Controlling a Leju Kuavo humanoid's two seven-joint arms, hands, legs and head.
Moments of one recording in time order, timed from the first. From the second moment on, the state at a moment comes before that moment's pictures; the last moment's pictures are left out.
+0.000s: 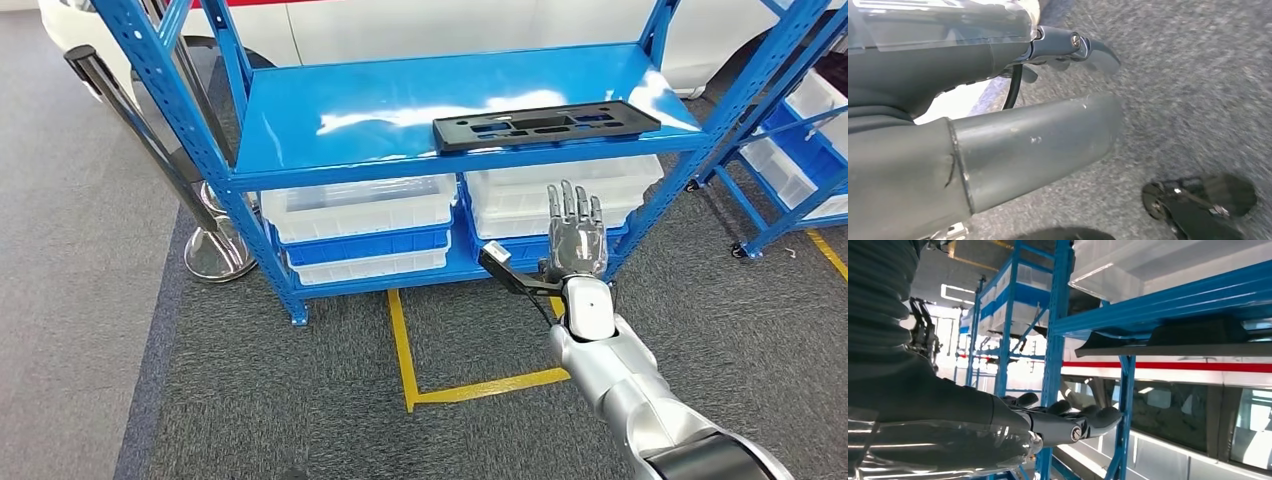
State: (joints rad) left arm -0.04 -0.09 -0.10 -0.18 -0.33 0.25 0.13; right arm -0.84 0.13 0.47 -0.31 1.47 -0.70 0.12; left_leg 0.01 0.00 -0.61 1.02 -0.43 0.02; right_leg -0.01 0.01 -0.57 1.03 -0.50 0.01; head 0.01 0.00
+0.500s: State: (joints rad) left arm -0.04 -0.09 -0.10 -0.18 -0.33 0.25 0.13; right arm -0.82 0.09 0.41 -0.31 1.47 -0.70 0.13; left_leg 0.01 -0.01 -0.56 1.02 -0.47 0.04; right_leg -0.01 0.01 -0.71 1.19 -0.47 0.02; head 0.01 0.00
